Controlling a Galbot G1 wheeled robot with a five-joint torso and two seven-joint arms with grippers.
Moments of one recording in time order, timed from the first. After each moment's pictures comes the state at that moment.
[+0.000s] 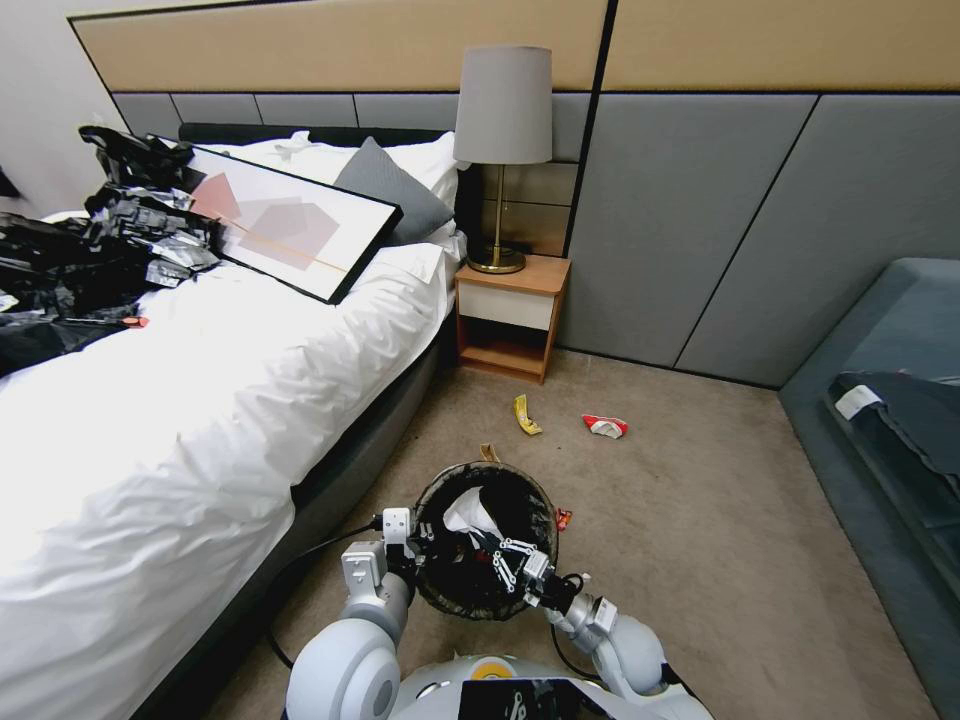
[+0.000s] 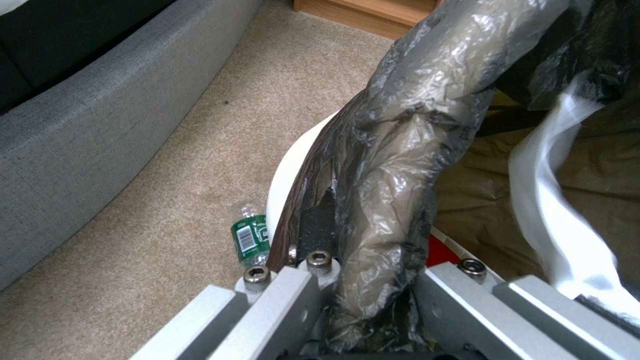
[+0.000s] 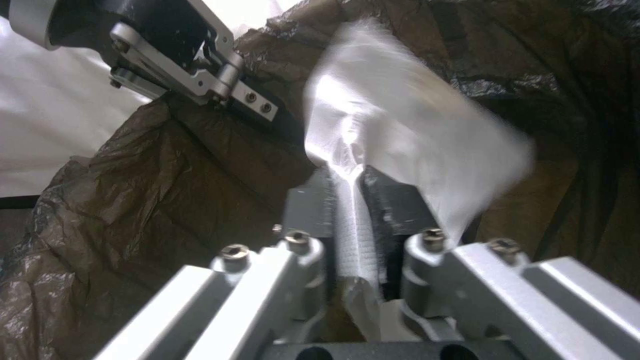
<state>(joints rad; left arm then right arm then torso) 1.70 -1.46 -0.26 -2.43 -0.28 0.67 -0.32 -1.56 1.36 0.36 1.82 0.17 0.46 -0.75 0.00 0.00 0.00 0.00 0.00</state>
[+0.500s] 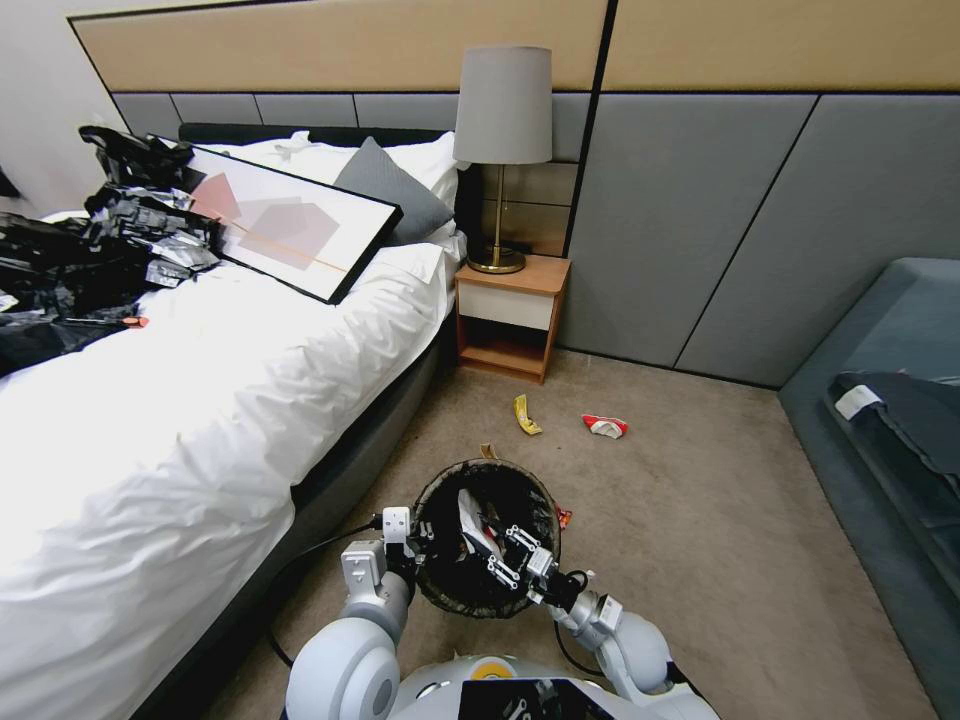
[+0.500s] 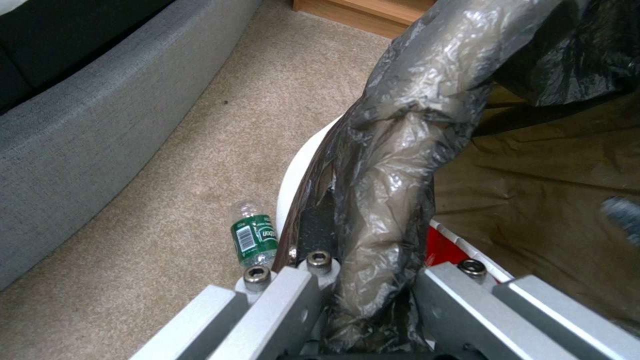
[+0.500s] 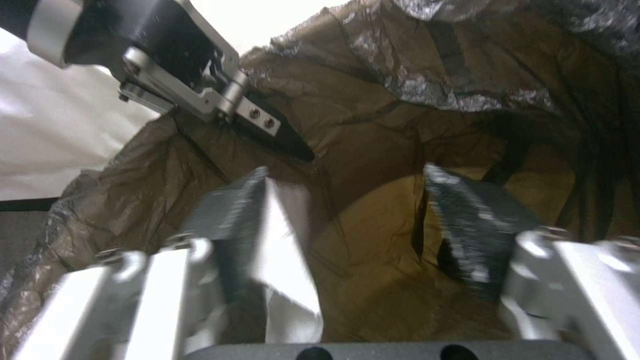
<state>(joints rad) 1.70 -1.46 -0.26 -2.43 -0.28 0.67 -0.32 -1.57 1.35 0.37 1.85 0.17 0.45 -0.76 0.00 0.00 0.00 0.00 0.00</state>
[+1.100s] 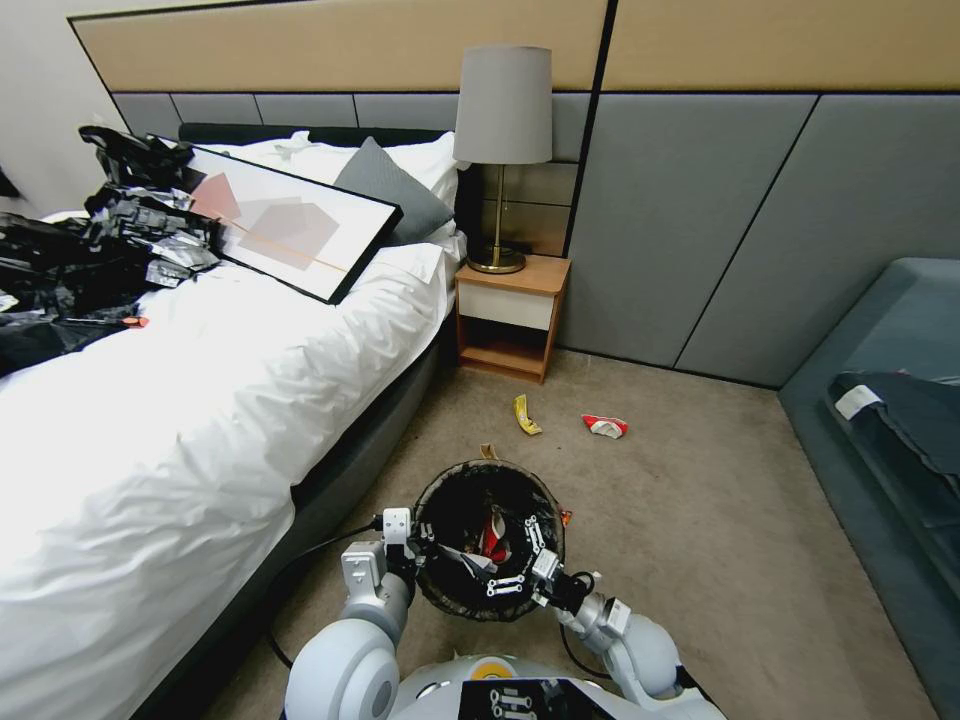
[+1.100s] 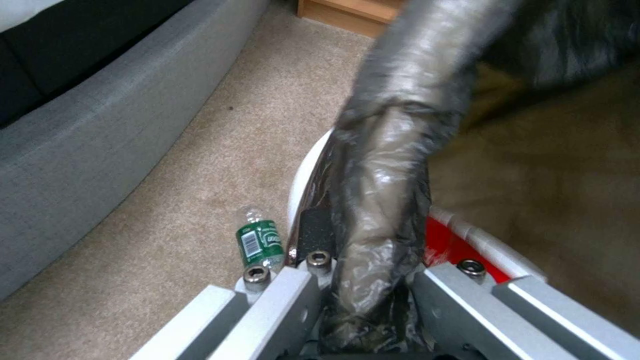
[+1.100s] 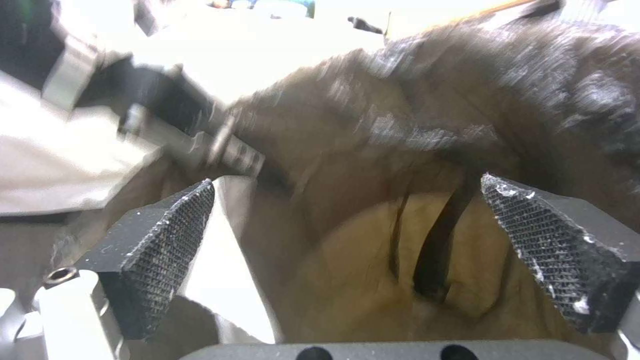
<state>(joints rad) 1.70 -1.46 -0.26 -2.43 -0.27 0.67 -0.32 -1.60 1.35 0.41 1.93 0.19 0.46 -0.76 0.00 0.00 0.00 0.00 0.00</state>
